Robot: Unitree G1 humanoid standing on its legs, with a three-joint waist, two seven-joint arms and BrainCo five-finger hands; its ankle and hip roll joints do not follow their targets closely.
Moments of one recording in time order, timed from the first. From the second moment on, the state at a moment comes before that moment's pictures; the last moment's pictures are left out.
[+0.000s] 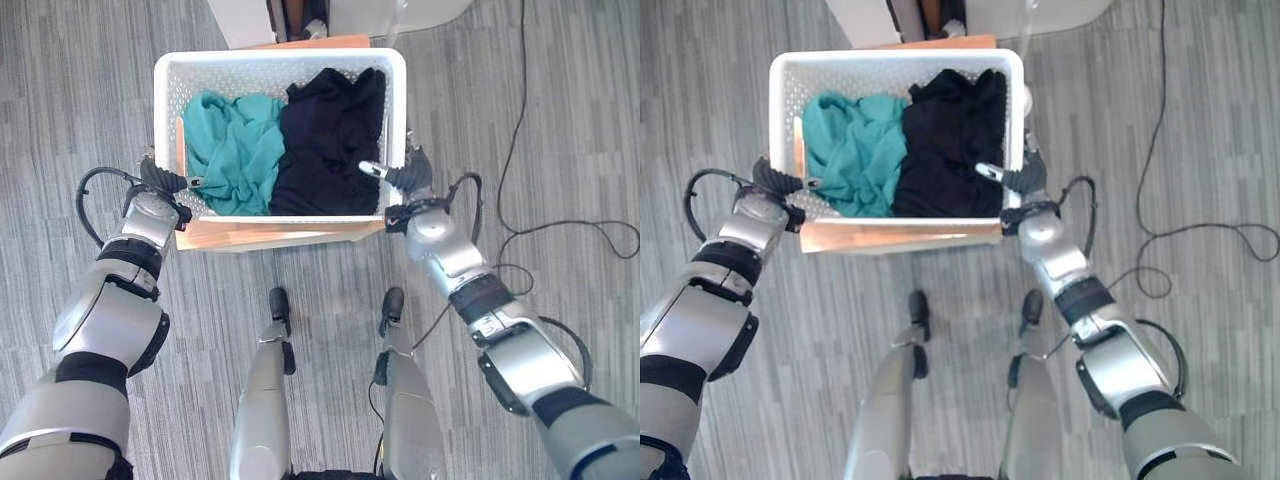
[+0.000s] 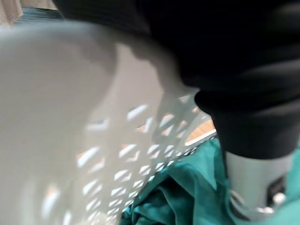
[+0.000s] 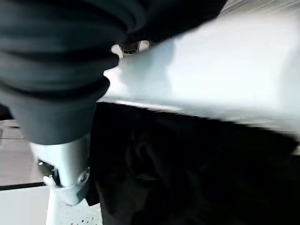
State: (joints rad) left arm -1.23 0.60 -0.57 1.29 -0.27 0.13 0.25; right arm -1.01 -0.36 0.44 0.64 0.44 0.05 -0.41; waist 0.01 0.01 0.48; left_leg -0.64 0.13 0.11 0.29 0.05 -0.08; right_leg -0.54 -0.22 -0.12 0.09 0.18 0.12
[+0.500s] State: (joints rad) left arm -1.24 0.59 -0.59 1.30 -0.28 0.11 0.23; right arm -1.08 -0.39 0.45 0.69 0.46 0.05 -0.41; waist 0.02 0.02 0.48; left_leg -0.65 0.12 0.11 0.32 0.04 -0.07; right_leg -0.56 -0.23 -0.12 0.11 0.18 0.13
